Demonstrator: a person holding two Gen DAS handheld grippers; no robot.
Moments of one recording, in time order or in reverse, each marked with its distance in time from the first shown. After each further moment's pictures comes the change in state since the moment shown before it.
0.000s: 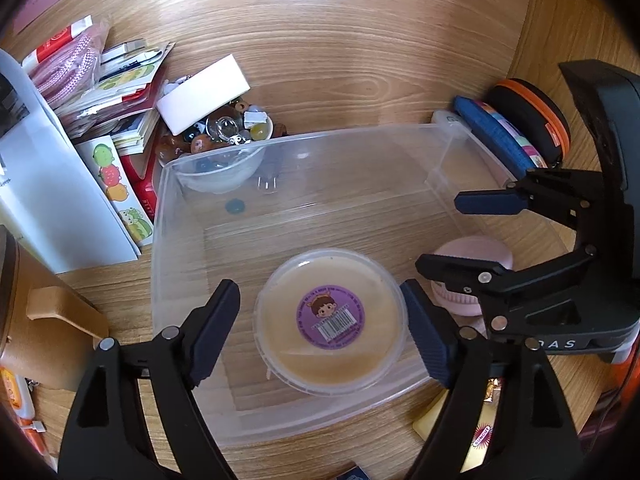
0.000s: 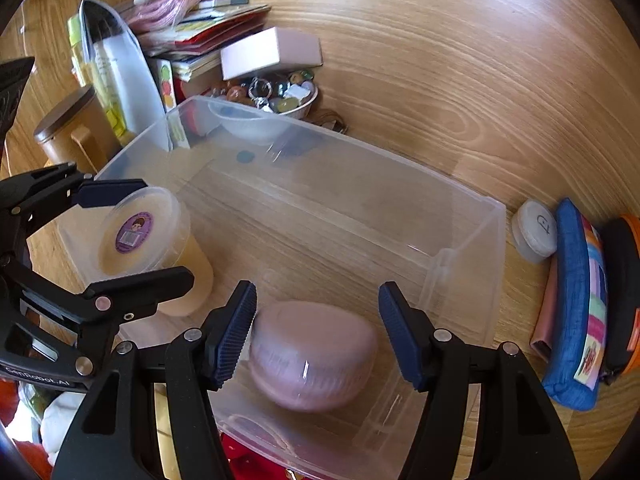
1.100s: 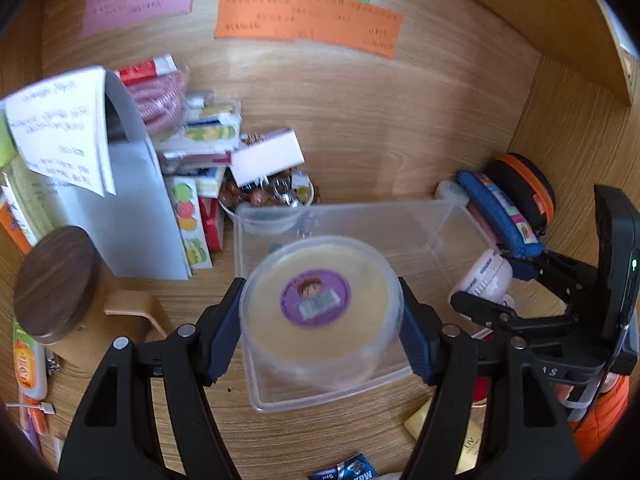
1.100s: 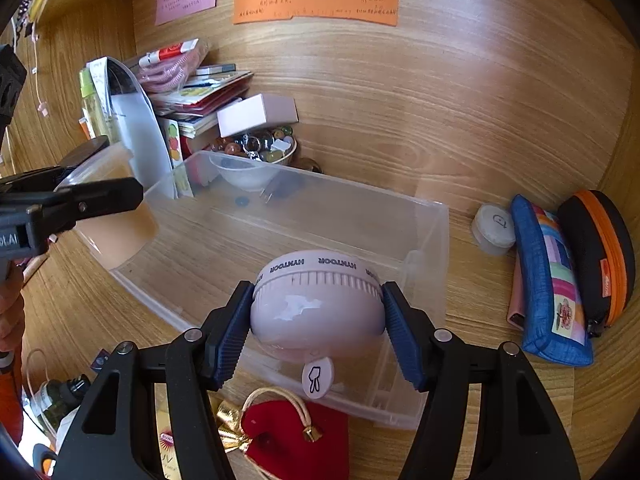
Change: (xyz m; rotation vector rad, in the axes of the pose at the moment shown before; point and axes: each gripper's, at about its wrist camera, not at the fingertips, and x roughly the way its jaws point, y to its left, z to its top) left arm -0.054 0.027 0.004 -0.119 -0.153 -0.010; right arm -0.046 -0.002 -0.030 0.108 -0.211 -0.055
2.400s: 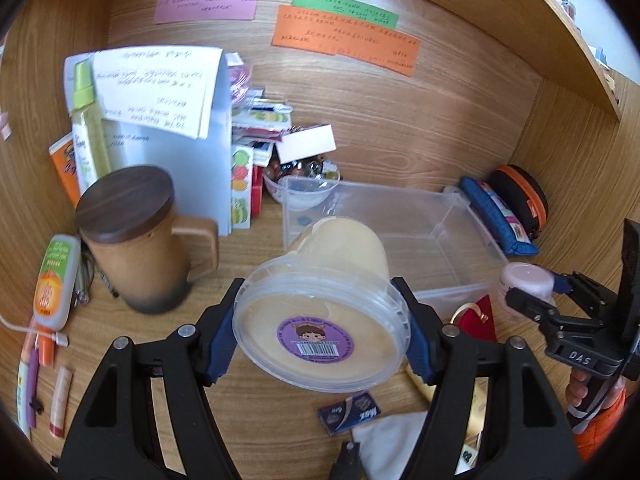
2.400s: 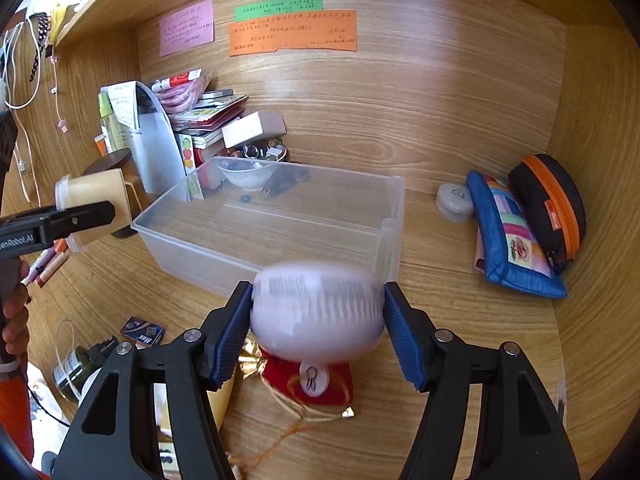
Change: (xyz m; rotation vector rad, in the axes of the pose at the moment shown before) left arm -0.065 0.008 -0.041 -0.088 -0.087 0.048; right arm -0.067 0.002 -0.046 0.074 -0.088 -0.033
